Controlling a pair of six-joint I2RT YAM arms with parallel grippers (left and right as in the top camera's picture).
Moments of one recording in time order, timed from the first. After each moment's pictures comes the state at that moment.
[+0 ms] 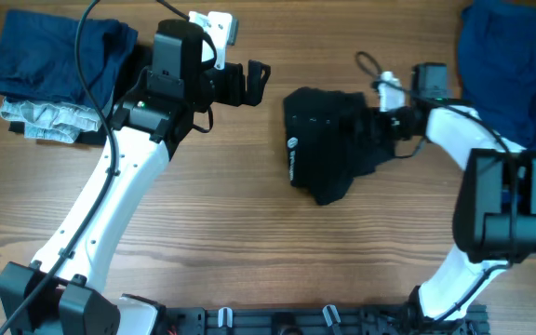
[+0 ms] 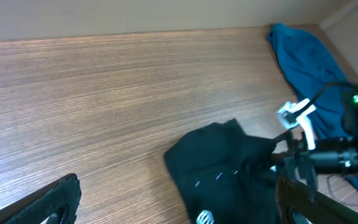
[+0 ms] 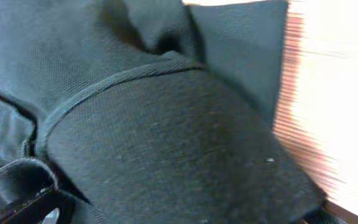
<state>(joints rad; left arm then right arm) -0.33 1.55 1.36 -0.44 0.25 -0.20 0.00 1.96 1.16 -0.43 -0.52 -0.12</state>
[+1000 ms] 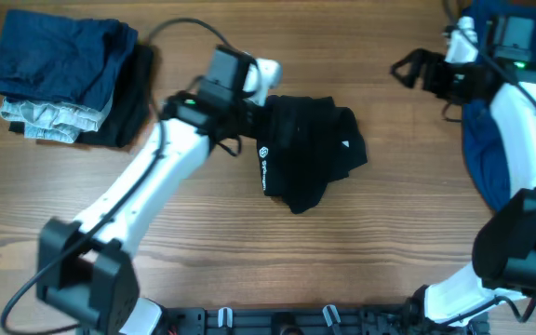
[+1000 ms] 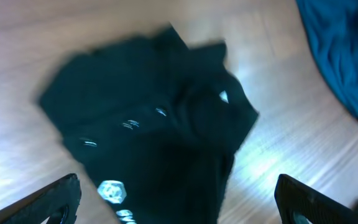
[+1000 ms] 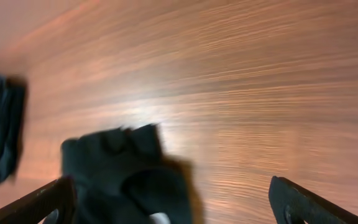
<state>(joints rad) -0.48 1.69 1.36 -0.64 0.35 -0.21 -0.24 1.80 1.49 -0.74 -0.52 0.11</state>
